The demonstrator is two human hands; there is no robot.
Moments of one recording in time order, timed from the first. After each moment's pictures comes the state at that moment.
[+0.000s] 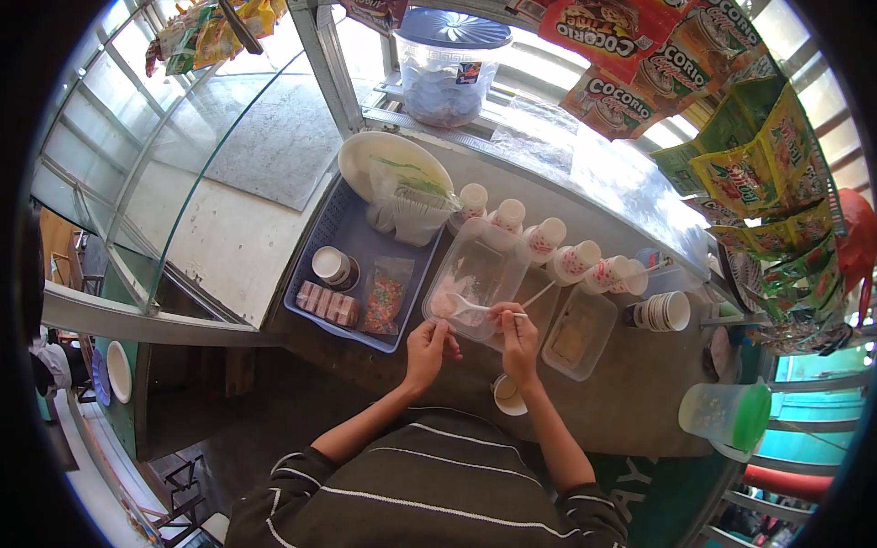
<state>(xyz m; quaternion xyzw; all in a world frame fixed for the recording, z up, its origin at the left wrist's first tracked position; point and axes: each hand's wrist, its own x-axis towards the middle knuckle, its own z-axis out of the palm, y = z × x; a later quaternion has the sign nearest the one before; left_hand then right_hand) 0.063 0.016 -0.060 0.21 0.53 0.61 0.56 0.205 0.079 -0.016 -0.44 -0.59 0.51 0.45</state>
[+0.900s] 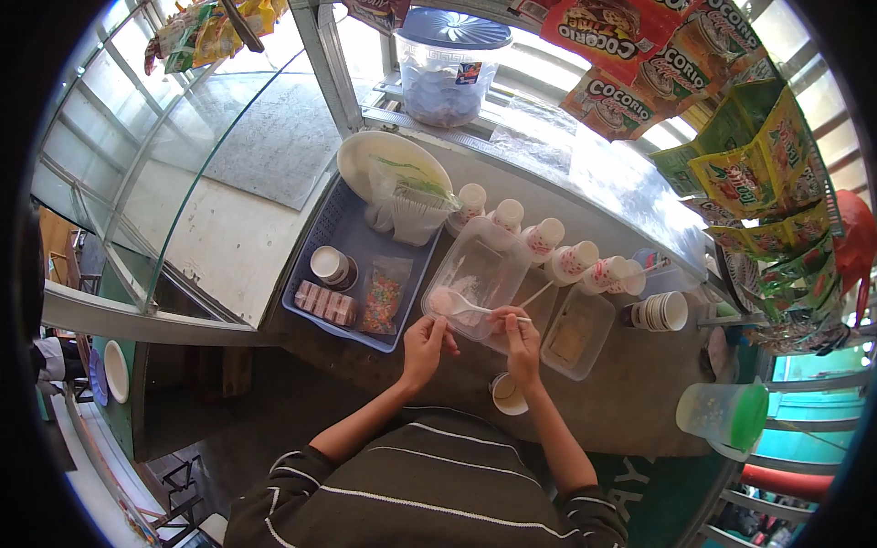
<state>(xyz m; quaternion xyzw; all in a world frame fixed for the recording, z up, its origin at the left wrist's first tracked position) 0.059 0.020 -0.054 0.24 0.53 0.60 0.55 0.213 0.074 -0.013 -0.46 -0.53 0.58 0.42</state>
